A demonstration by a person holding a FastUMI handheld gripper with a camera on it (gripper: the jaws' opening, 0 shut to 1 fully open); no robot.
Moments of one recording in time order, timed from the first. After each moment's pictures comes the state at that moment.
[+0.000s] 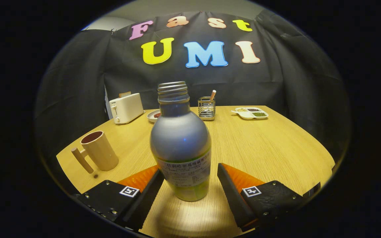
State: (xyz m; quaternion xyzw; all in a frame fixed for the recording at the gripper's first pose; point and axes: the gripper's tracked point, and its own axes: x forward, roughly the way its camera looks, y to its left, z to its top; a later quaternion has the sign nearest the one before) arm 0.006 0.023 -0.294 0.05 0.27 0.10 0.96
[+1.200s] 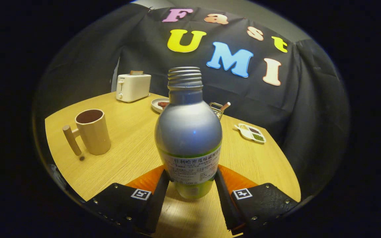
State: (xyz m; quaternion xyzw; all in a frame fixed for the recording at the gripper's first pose) arm 0.026 0.042 -0.262 -0.15 0.27 0.13 0.94
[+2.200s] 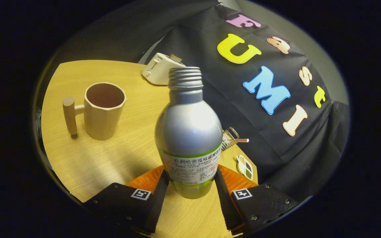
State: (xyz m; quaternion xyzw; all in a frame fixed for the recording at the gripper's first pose) arm 0.056 0.095 -0.250 -0.38 0.25 0.18 0.87
